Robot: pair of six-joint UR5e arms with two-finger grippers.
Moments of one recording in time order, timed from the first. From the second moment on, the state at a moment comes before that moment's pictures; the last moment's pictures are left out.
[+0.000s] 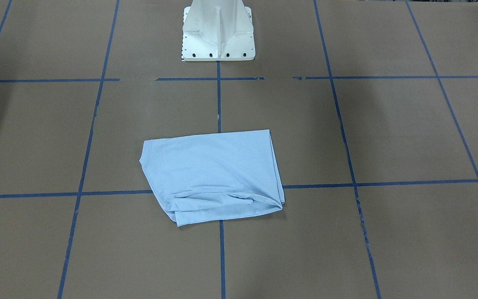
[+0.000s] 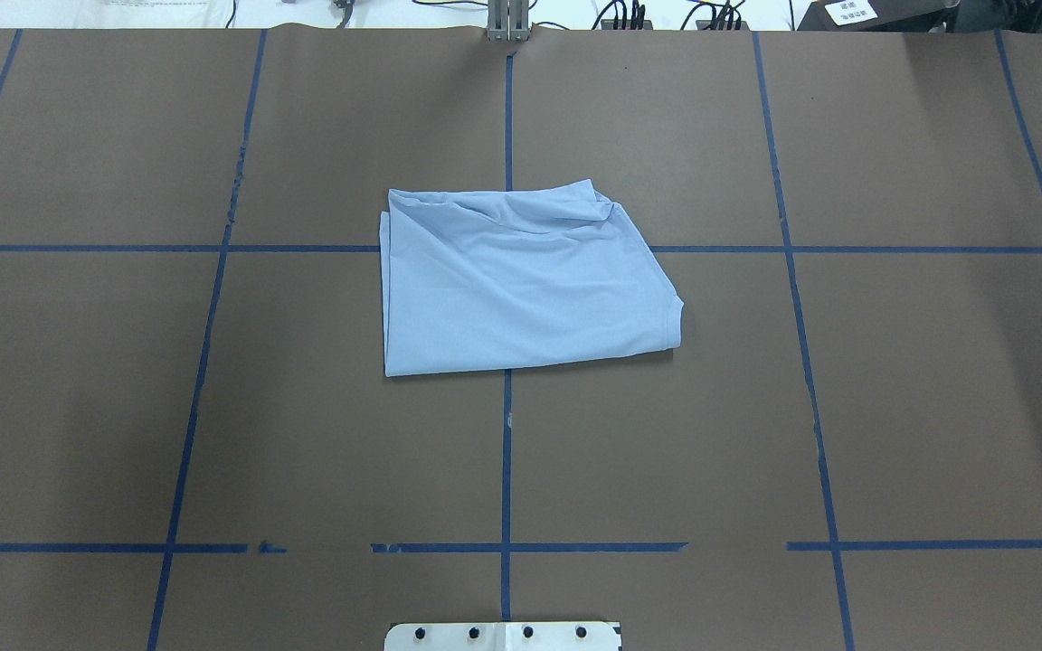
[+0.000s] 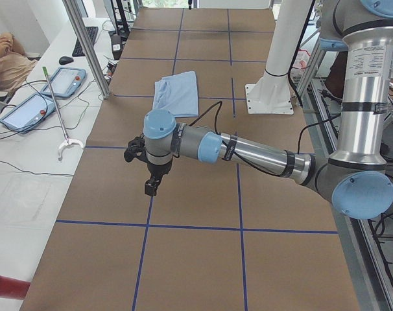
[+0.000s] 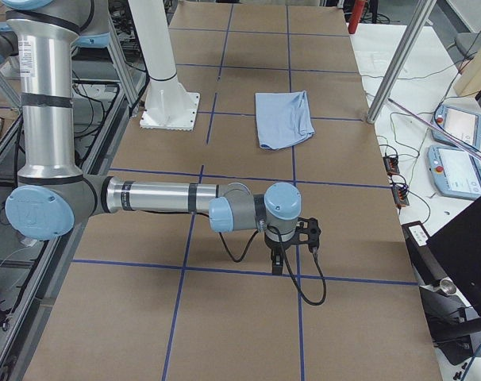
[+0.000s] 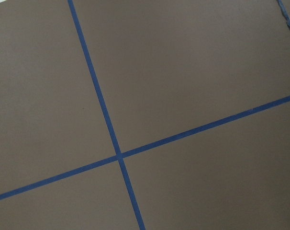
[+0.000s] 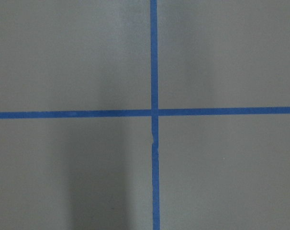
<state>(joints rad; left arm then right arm) -1.53 -1.57 -1.82 -1.57 -2.34 0.13 1.52 -1.63 1.61 -1.43 2.35 0.16</state>
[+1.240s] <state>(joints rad) -1.52 -1.56 -1.80 -1.48 -2.40 0.13 1.43 -1.72 1.76 -1.51 2.26 0.15</state>
